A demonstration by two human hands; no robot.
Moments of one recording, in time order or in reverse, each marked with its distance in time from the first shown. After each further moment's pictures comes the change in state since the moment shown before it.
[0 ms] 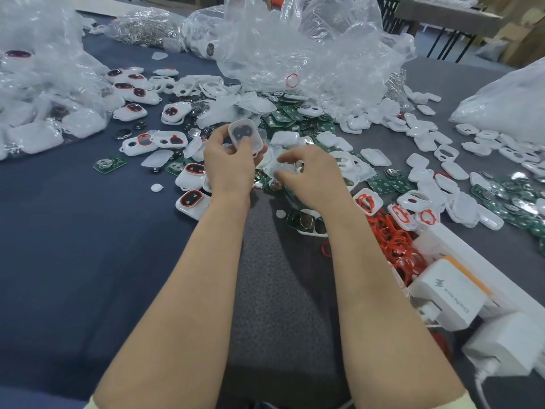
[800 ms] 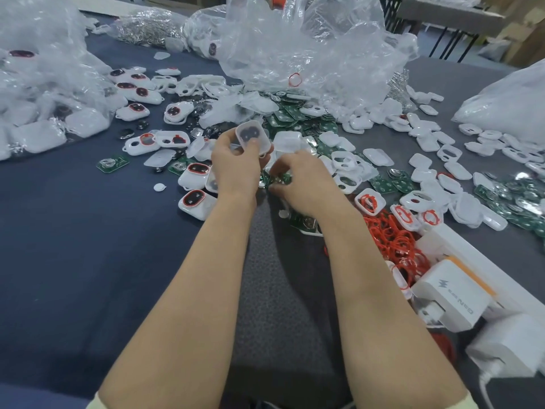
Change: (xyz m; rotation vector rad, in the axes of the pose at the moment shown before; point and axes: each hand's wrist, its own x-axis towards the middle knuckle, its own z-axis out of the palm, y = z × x) left_hand -0.001 -0.001 0.004 0.029 -0.028 -0.064; right_hand 0.000 -0.007 0.007 -0.185 -0.120 -0.051
